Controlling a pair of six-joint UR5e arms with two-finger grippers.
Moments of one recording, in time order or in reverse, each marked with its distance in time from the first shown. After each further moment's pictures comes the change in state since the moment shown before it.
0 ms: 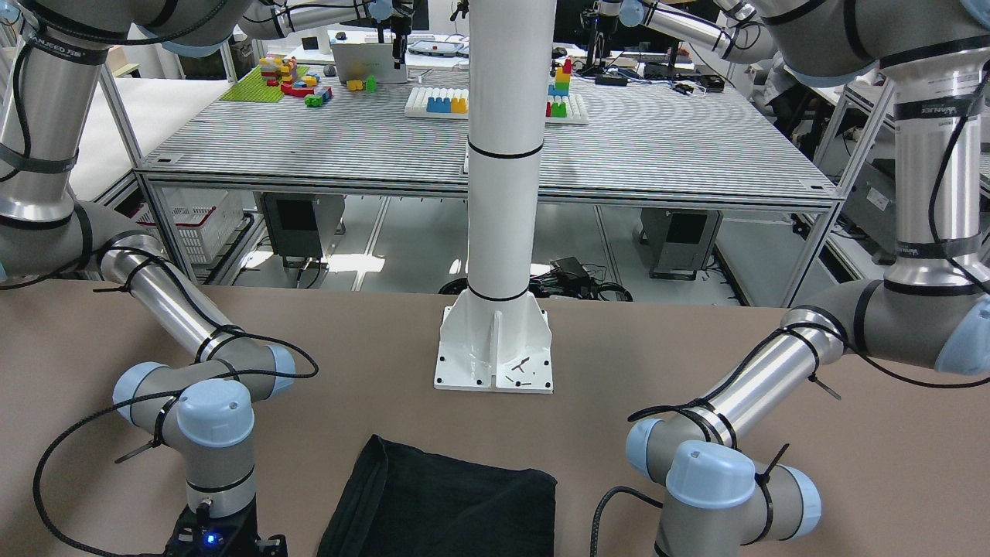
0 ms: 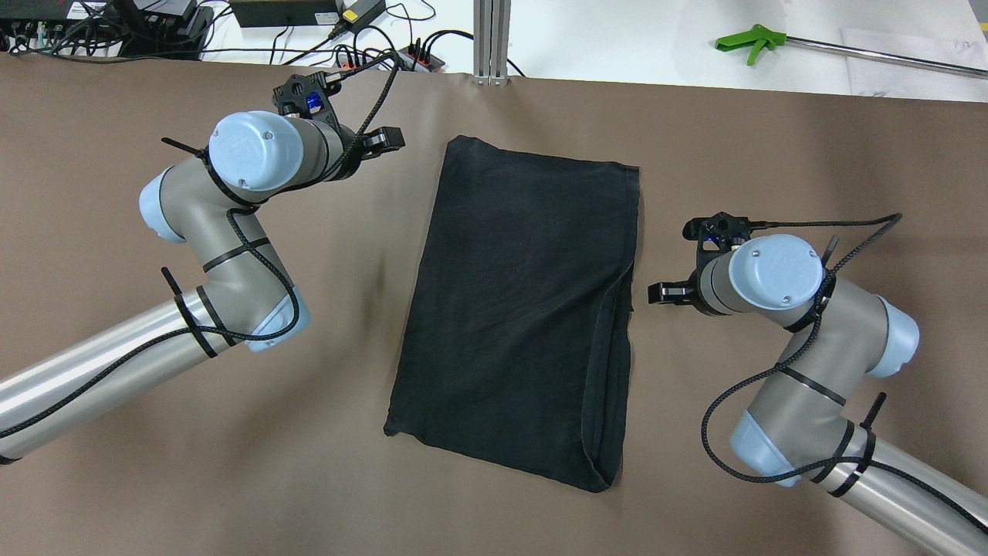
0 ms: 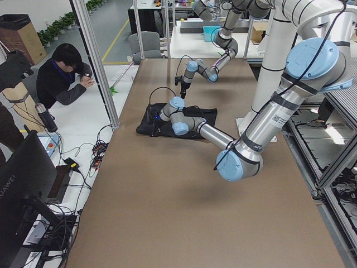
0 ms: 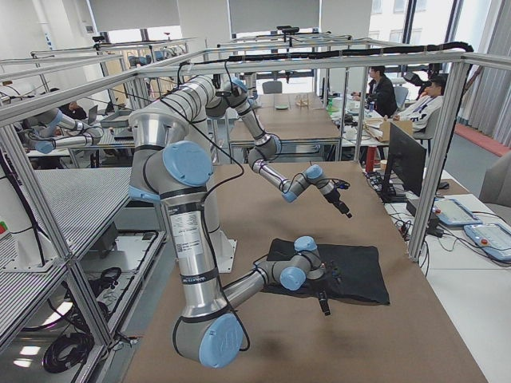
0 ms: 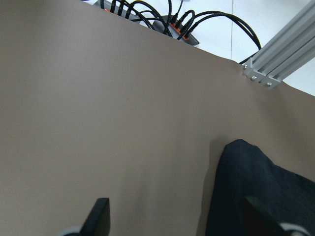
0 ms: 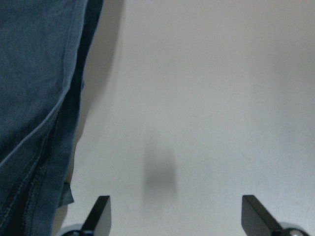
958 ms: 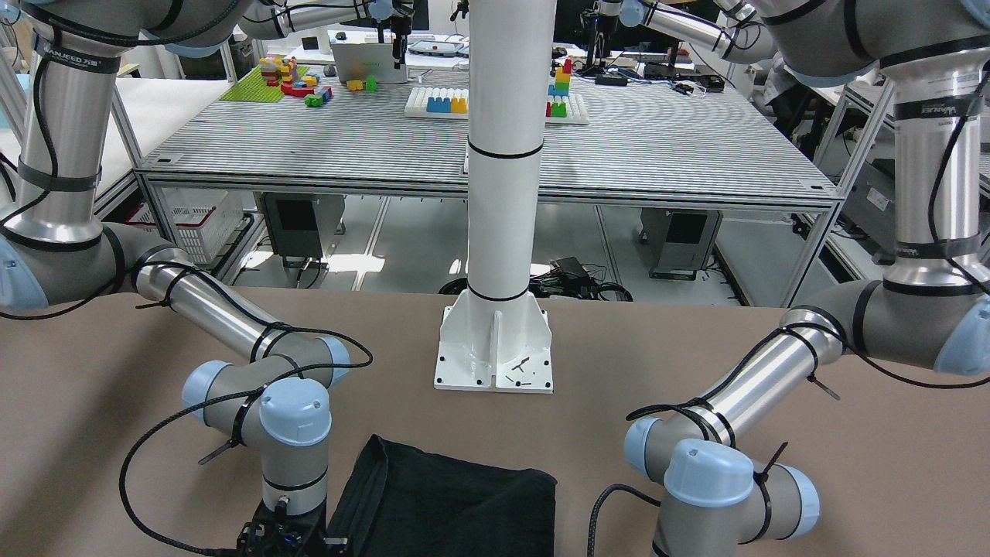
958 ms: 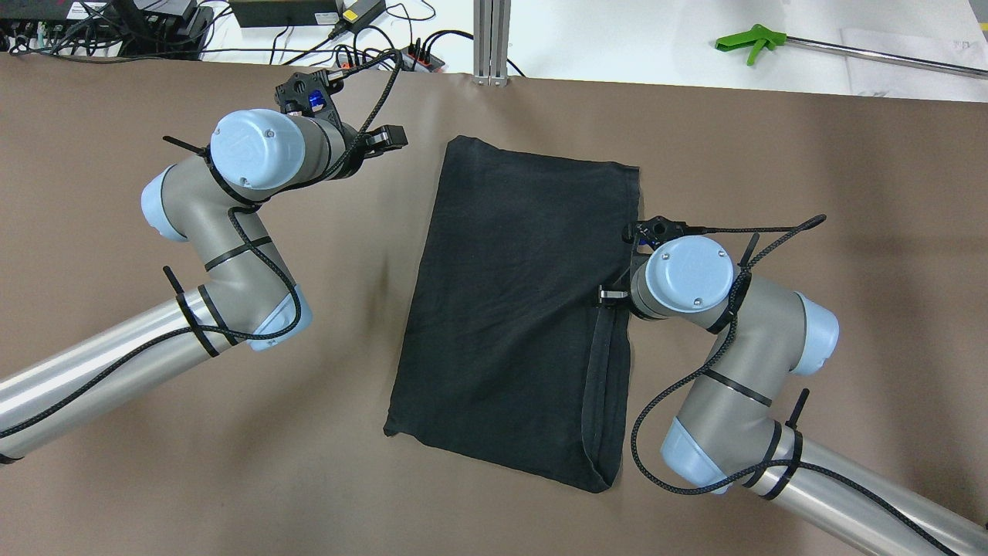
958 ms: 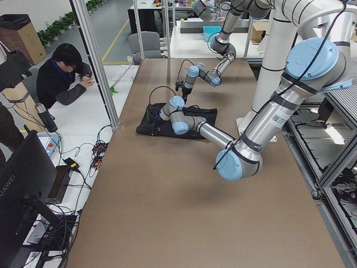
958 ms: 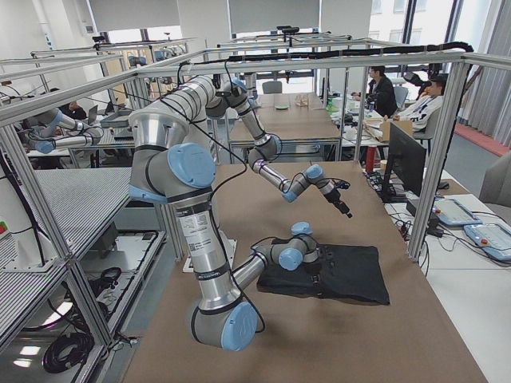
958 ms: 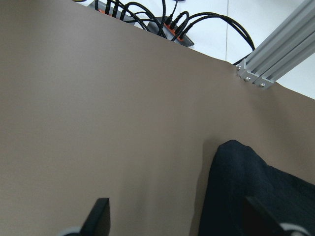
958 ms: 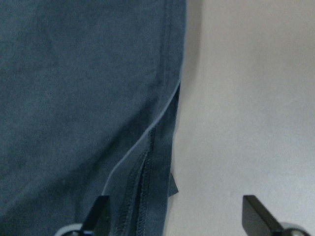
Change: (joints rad) left arm 0.000 -0.006 0.000 0.000 -0.001 0.001; right arm -0.077 0.147 -0.029 -0.140 -0.046 0.099
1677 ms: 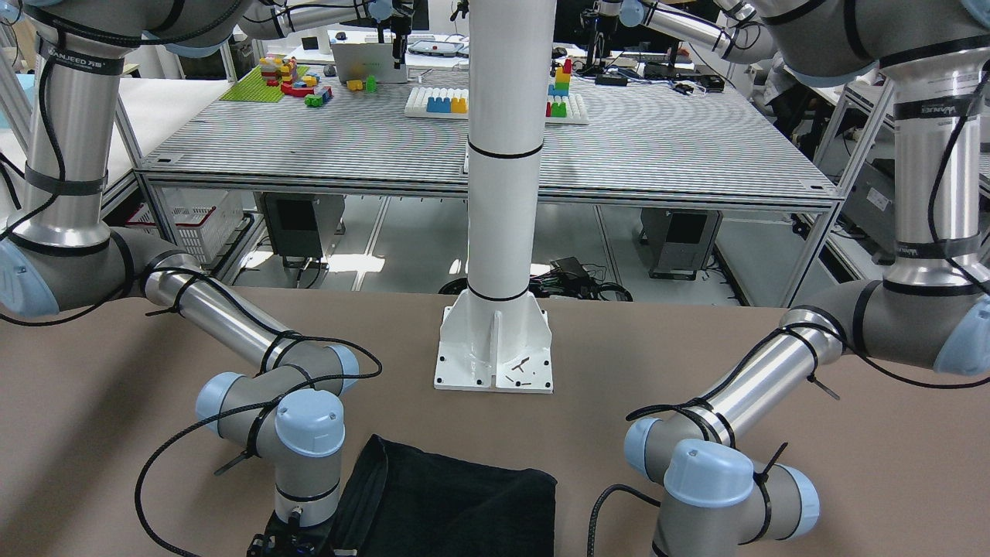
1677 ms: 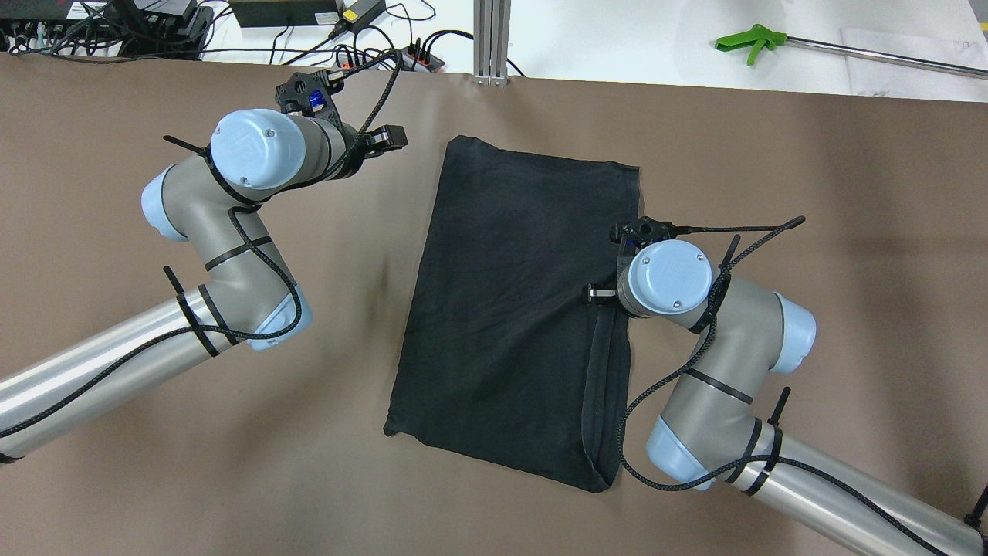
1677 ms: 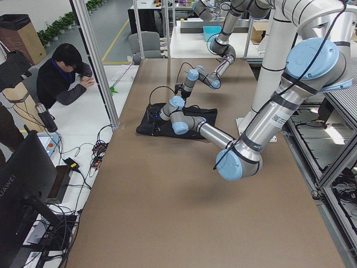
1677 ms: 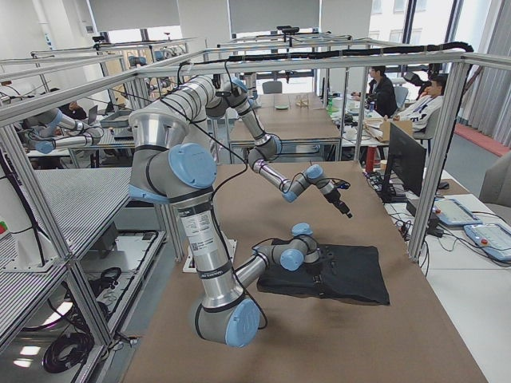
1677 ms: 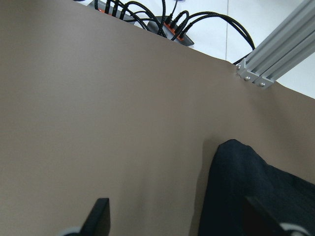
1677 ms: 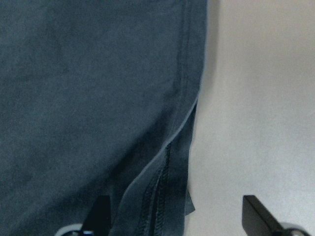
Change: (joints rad) left arm 0.000 -0.001 0.001 0.000 -0.002 0.000; right arm -0.014 0.034 -0.057 0.025 -0.038 0.000
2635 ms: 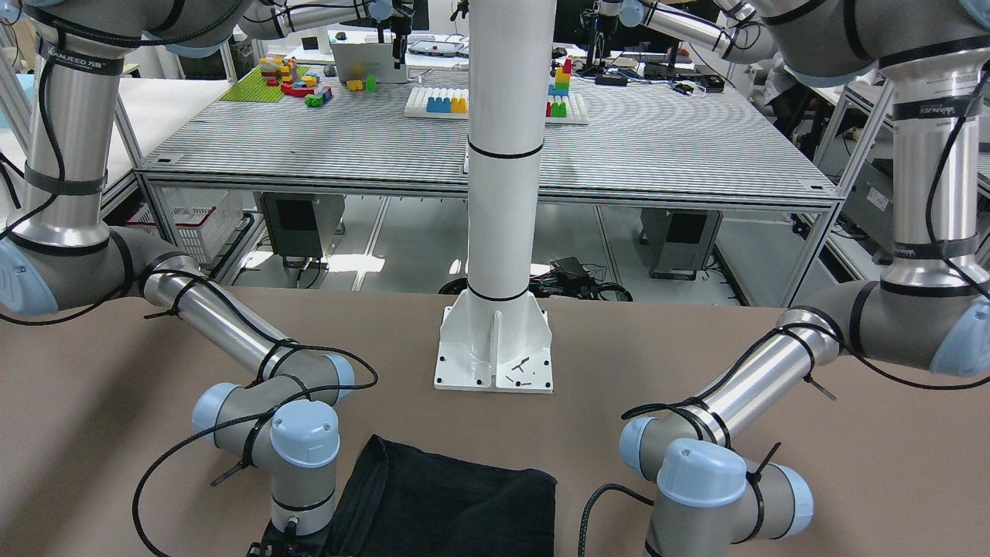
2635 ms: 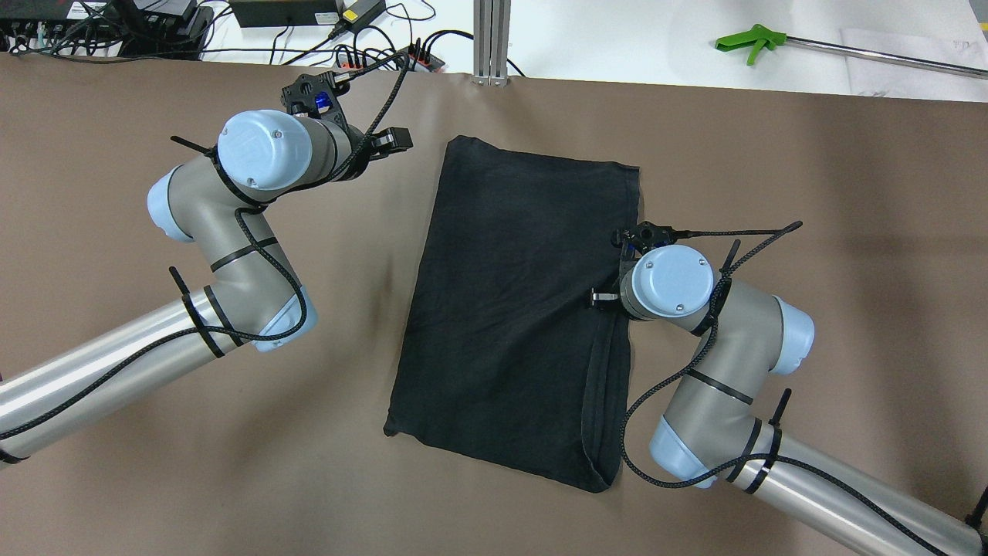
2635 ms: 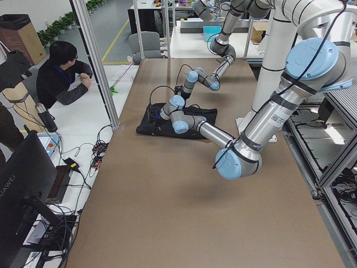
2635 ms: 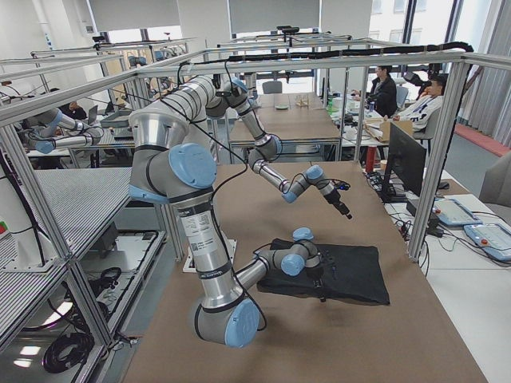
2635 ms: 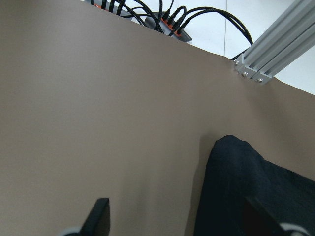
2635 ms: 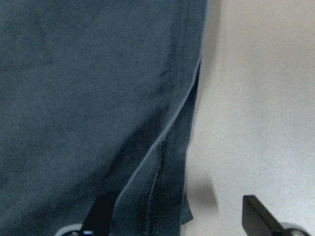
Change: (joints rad) left arm 0.006 -0.010 0.004 0.008 -0.001 0.001; right arm -0.001 -0.007 -0.040 0.050 0.007 -0.014
